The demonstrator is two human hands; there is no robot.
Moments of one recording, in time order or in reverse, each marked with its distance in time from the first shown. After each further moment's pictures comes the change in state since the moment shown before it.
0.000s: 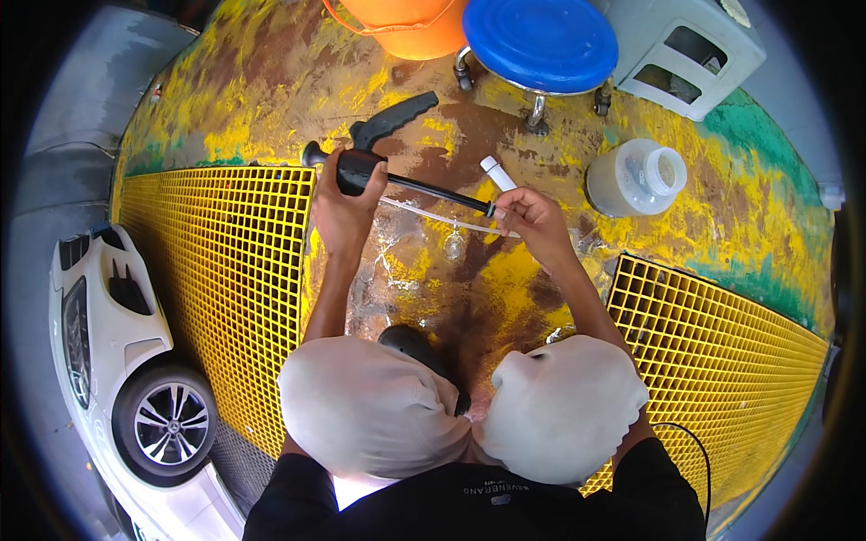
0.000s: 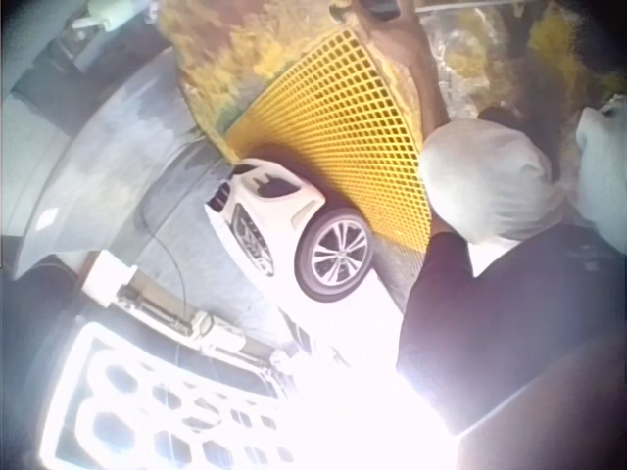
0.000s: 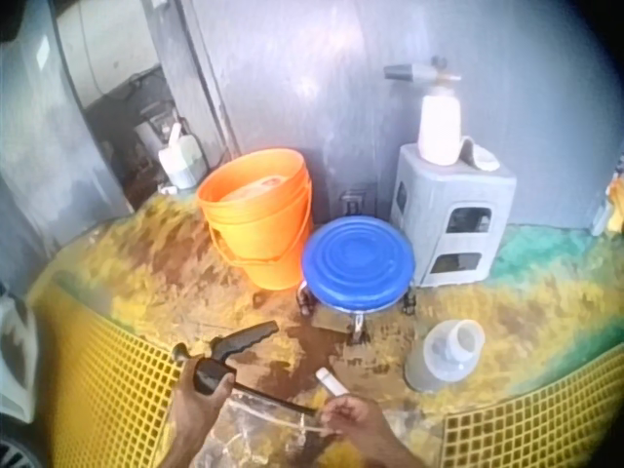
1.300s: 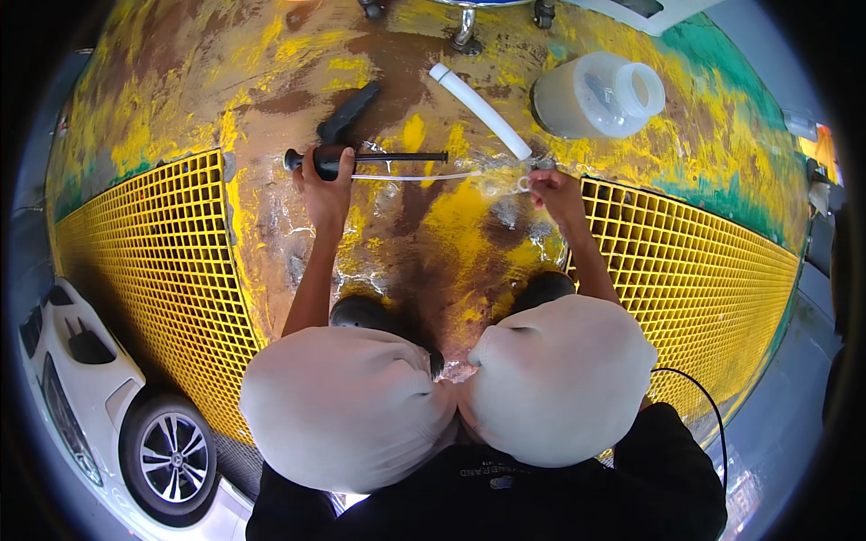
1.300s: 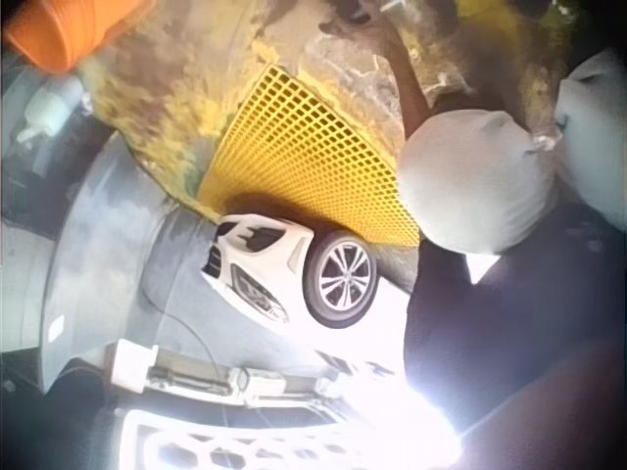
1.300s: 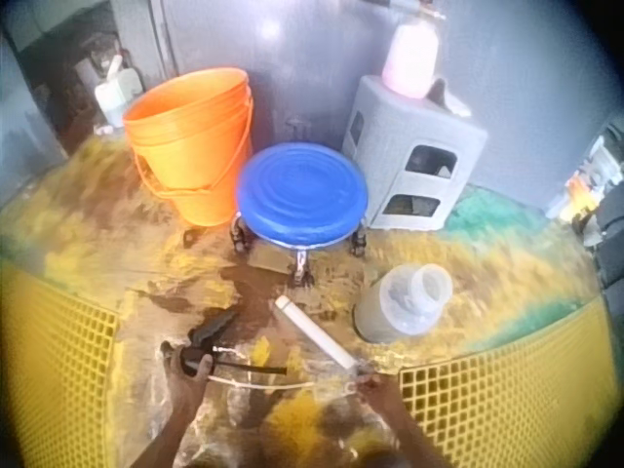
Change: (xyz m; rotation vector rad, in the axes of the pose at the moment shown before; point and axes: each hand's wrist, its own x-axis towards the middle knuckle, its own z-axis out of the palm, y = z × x) left_hand -0.068 -0.093 0.125 -0.017 -0.273 -0.257; right_hand -0.084 0.071 -0.137 -0.446 0.563 0.432
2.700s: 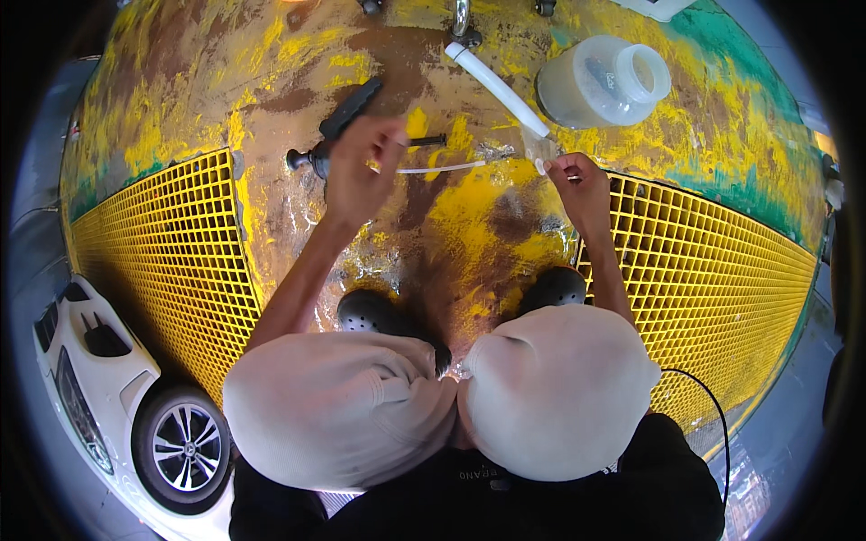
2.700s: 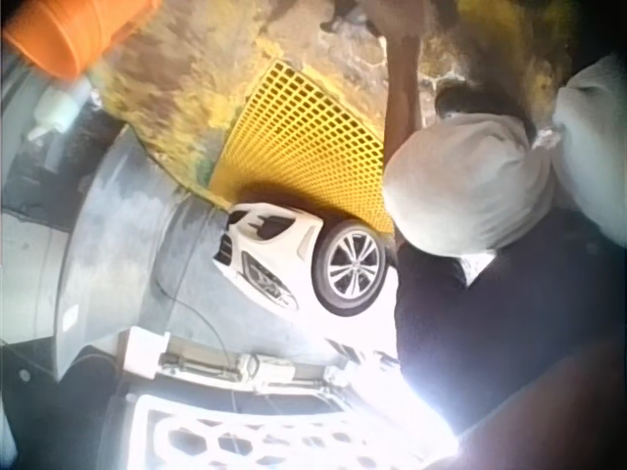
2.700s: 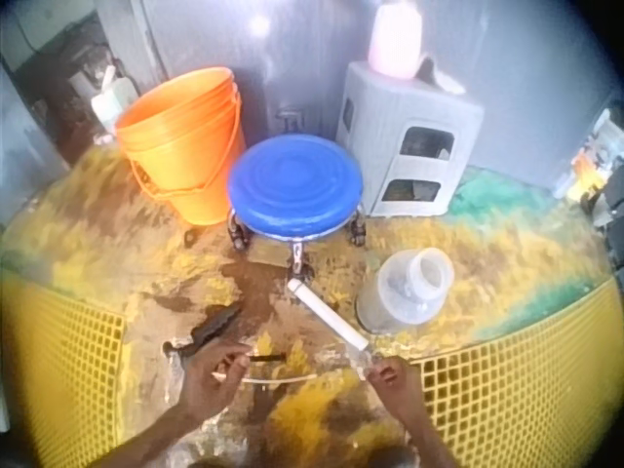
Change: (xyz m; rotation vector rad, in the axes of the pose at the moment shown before) left_hand -0.022 0.107 -0.031 -0.365 -0.400 0.646; right_hand -0.038 -0.053 -0.005 -0.281 0.220 -0.312
